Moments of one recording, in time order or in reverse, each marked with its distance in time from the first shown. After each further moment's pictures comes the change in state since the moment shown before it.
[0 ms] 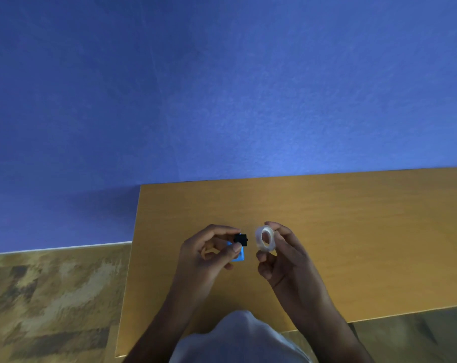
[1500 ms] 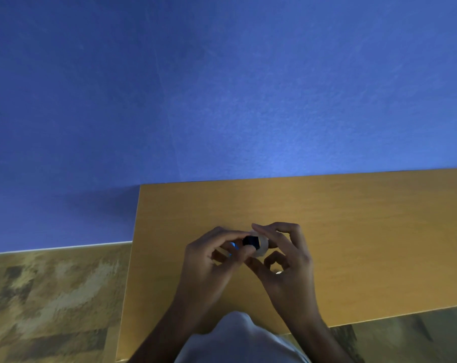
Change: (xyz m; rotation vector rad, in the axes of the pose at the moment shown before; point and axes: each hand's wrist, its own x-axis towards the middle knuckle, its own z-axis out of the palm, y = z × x) left_hand 0.005 -0.004 -0.004 0.212 -0.041 0.187; right_hand 0.007 0.021 0.003 -0.991 0.055 -0.733
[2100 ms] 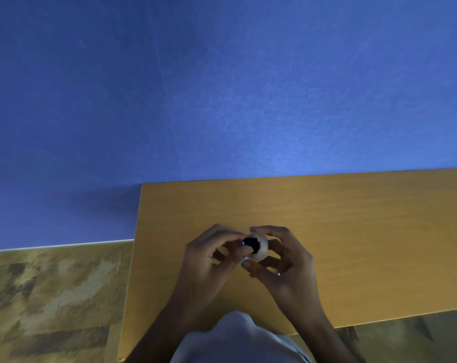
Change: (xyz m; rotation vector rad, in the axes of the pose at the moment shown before) left_hand 0.008 -0.010 -0.008 0.069 -0.009 0.050; right_hand 0.004 0.000 0.002 0.334 -0.096 0.180
